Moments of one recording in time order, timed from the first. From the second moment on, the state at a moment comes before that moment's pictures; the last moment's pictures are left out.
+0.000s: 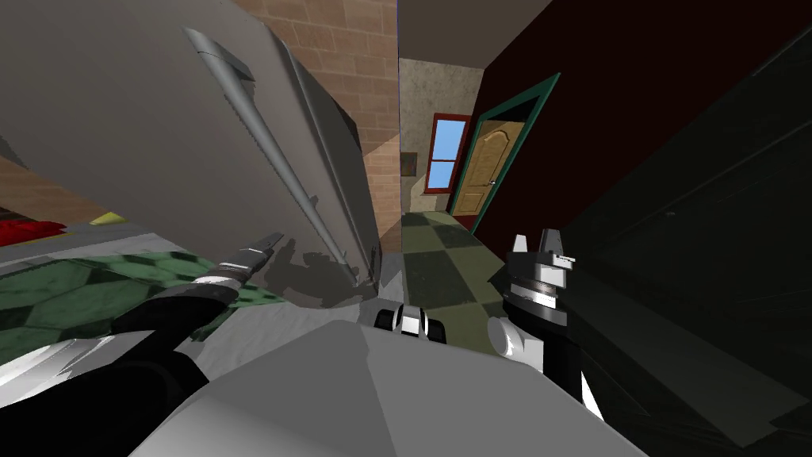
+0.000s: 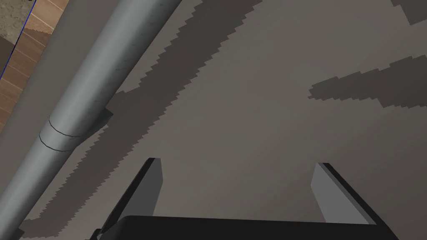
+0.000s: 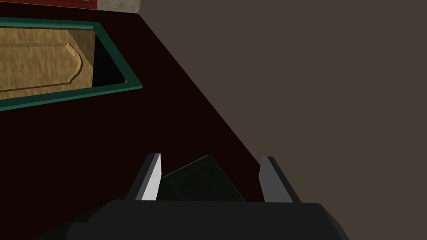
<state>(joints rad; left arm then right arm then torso) 1.08 0.56 0.68 -2.43 -0.32 0.14 0.49 0.48 0.02 -0.04 -2.34 -0.07 -0.44 0.08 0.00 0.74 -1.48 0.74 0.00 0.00</state>
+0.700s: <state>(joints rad) 1.17 0.65 0.79 -2.58 -0.36 0.21 0.56 0.48 0.02 -0.04 -2.34 -0.07 -0.44 0.08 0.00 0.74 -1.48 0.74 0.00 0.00</state>
